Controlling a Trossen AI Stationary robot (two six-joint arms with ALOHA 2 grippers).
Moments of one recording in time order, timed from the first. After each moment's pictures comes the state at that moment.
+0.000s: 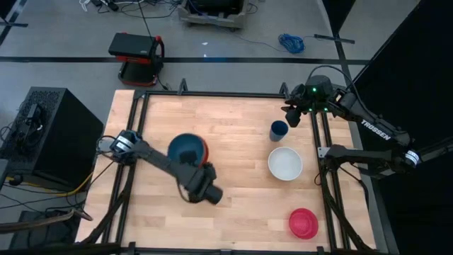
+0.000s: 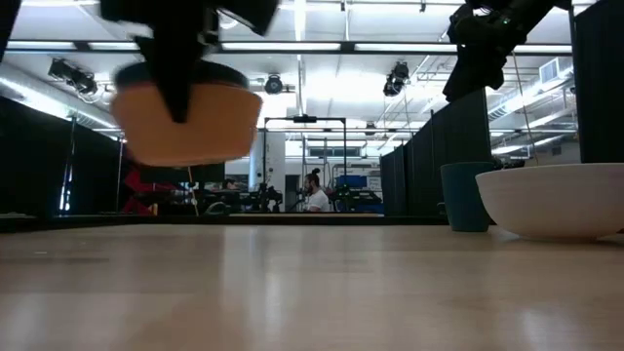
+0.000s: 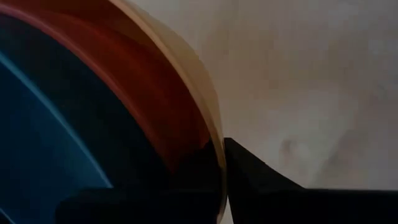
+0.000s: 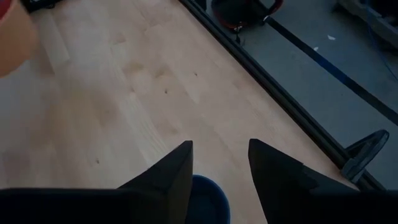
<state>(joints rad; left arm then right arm) -0.39 1.98 1.74 -1.53 -0.37 -0.69 -0.68 0.97 1.01 -0.76 -0.11 -0.06</state>
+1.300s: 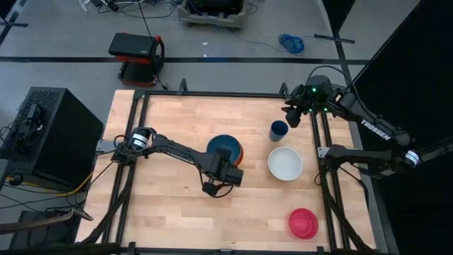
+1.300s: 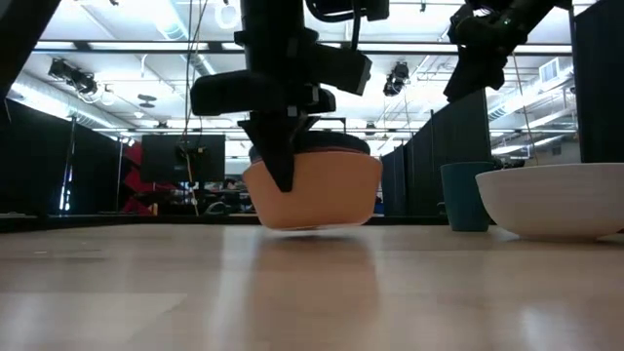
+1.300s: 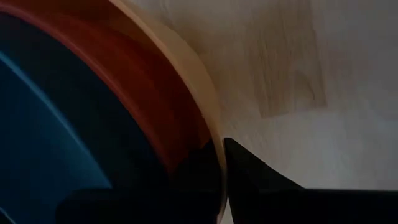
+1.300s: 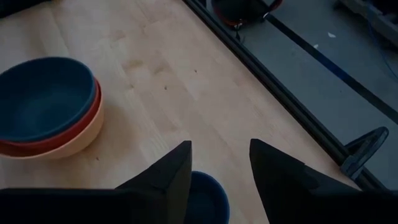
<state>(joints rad) -0.23 2.10 1.74 -1.11 -0.30 0.10 -0.68 0.97 1.00 -0.77 -0.11 -0.06</state>
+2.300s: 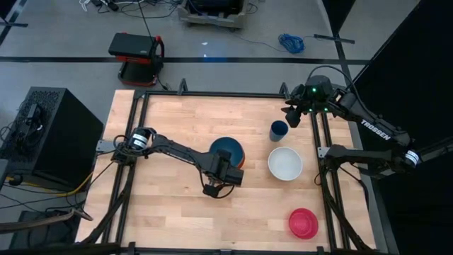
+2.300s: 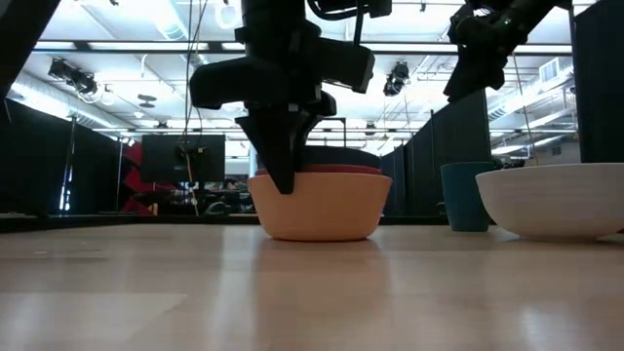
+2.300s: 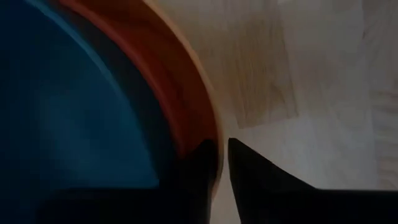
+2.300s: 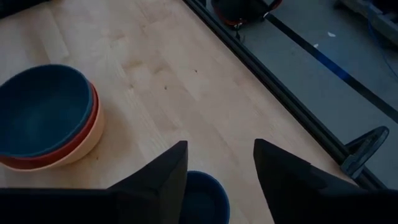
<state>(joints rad) -0.23 2.10 1.74 -1.09 -0.23 0.07 -0.68 0.97 1.00 -0.77 -0.11 -0.06</state>
